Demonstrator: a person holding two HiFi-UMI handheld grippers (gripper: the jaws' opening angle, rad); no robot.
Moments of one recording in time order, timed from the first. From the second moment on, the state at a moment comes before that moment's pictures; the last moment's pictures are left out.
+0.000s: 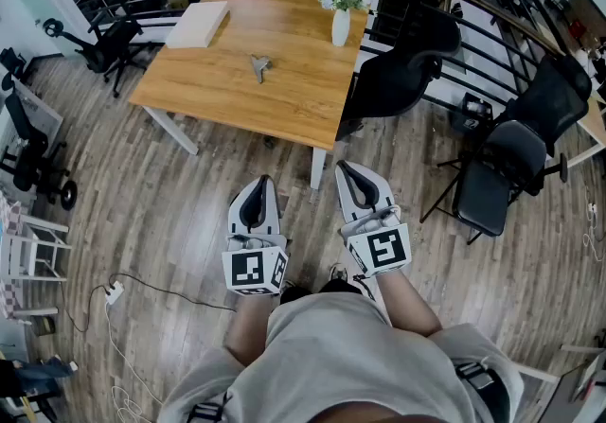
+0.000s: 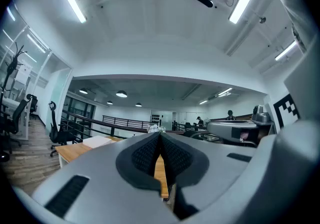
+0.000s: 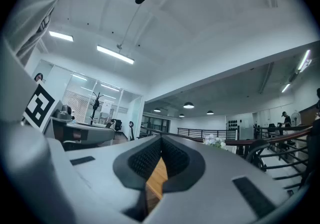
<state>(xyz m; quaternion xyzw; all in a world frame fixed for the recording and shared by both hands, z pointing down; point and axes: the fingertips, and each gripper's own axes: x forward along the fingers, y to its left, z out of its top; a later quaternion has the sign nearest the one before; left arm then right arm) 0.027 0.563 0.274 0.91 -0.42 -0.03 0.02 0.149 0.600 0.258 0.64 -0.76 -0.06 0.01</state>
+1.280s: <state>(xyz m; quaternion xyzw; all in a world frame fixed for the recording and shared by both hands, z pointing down) -0.060 0.531 0.320 0.92 -0.40 0.00 0.06 0.070 0.563 0.294 0.63 -0.77 -0.04 -0.01</state>
